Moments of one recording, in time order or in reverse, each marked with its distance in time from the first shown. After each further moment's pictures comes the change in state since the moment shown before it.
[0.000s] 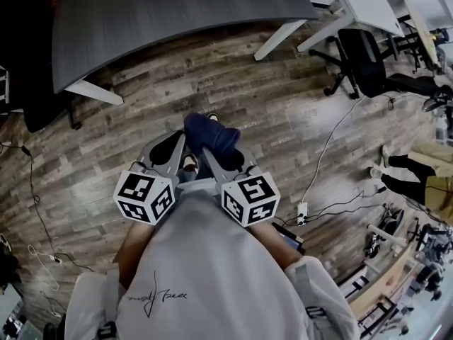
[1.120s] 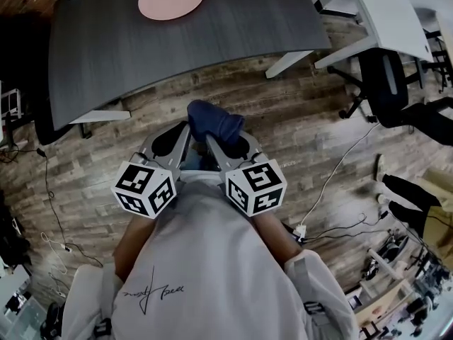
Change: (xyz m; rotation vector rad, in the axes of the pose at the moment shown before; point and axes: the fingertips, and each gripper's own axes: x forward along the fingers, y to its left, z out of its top) left arm 0.190 0.019 0.123 0.002 0.030 0.084; right arm 0.086 -0.168 0.137 0.032 0.011 0.126
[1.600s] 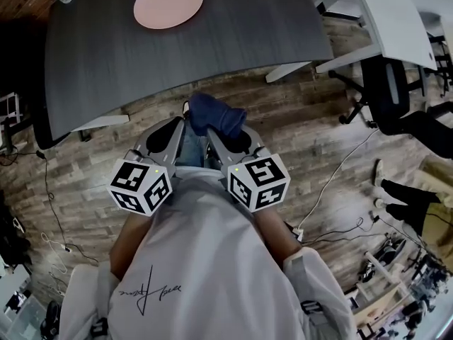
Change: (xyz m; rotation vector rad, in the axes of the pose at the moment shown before) left arm 0.039 0.032 0.031 0.003 -0.007 0.038; right arm 0.033 -0.039 0.038 0.008 -0.009 0.012
